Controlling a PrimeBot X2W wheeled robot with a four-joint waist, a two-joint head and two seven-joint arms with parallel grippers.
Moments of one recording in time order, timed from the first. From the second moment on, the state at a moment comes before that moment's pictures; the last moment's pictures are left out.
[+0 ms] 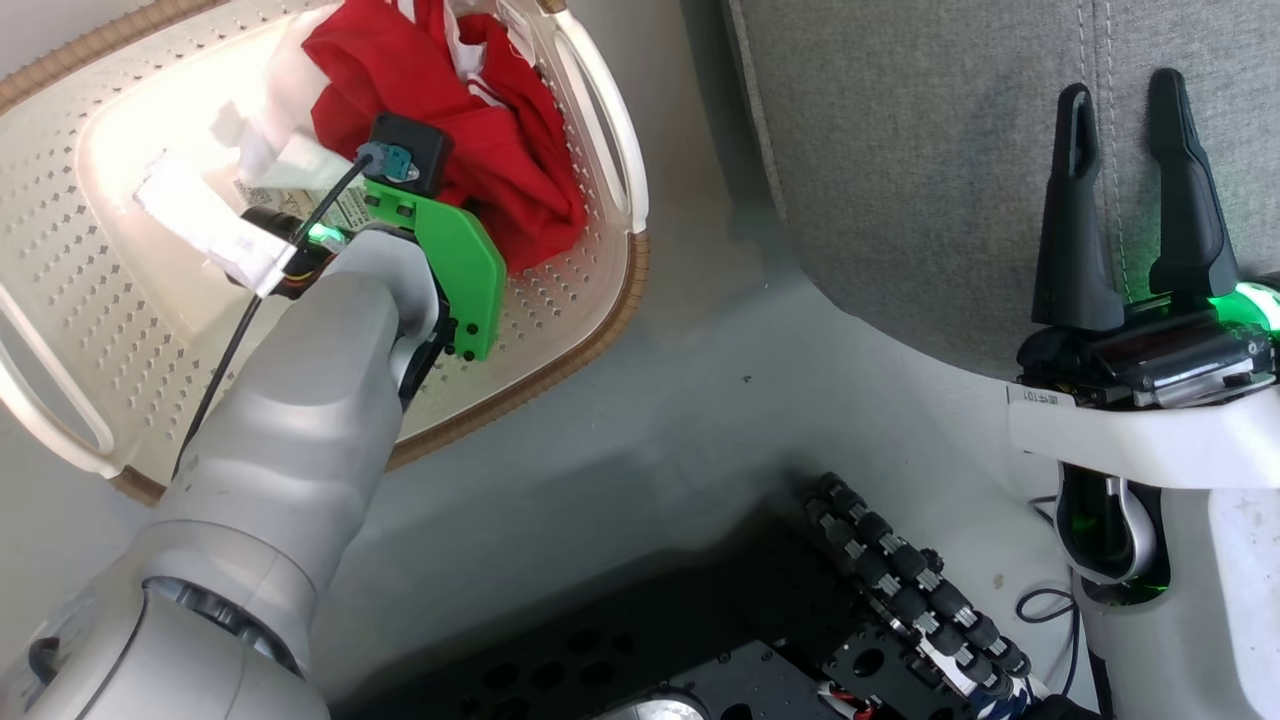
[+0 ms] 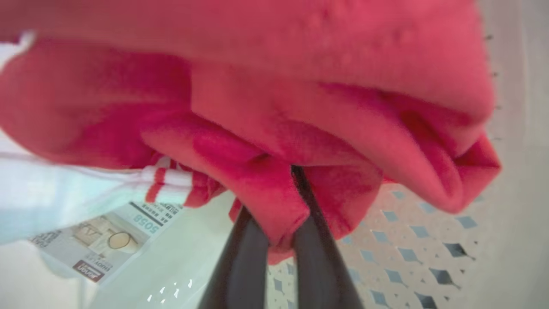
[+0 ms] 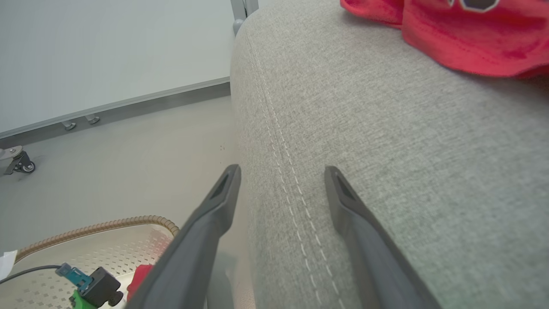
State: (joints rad) left arm -1.11 0.06 -0.86 1.23 -0.67 -0.13 0.02; right arm -0.31 -0.07 0.07 -0.25 0.34 0.13 -0.27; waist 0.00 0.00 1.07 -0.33
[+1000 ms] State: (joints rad) left arm -0.84 0.11 -0.94 1.21 -0.87 -0.13 -0.19; right arm -0.31 -0.09 0.08 -0.09 0.32 0.13 -0.26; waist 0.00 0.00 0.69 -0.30
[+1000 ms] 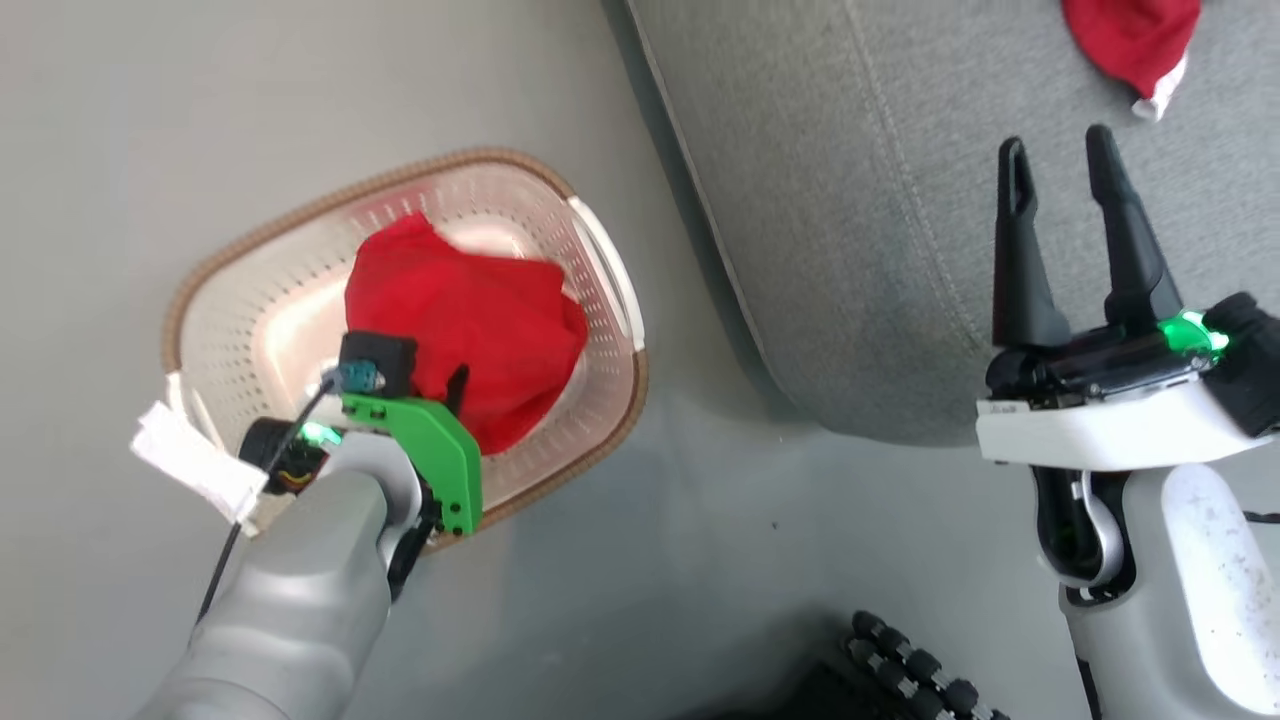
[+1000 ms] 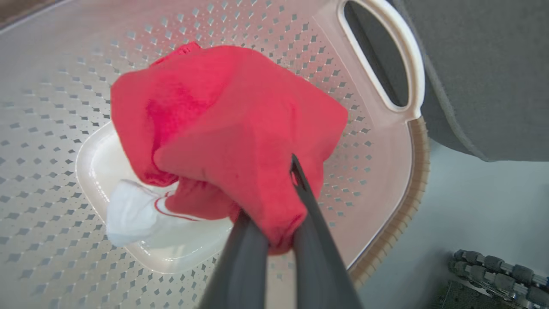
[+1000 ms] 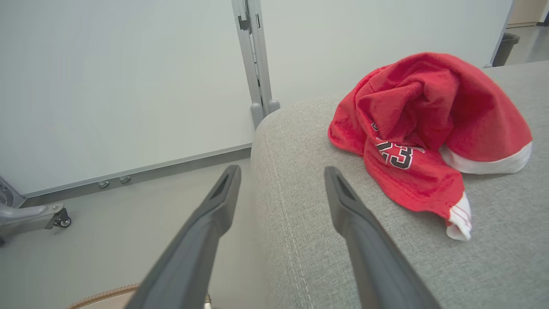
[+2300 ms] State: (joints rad) left arm -0.31 0.08 -0.23 0.11 -0.37 -0.13 -0.26; right arm -0.02 -0.09 0.08 0.01 0.29 0.13 -0.26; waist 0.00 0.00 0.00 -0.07
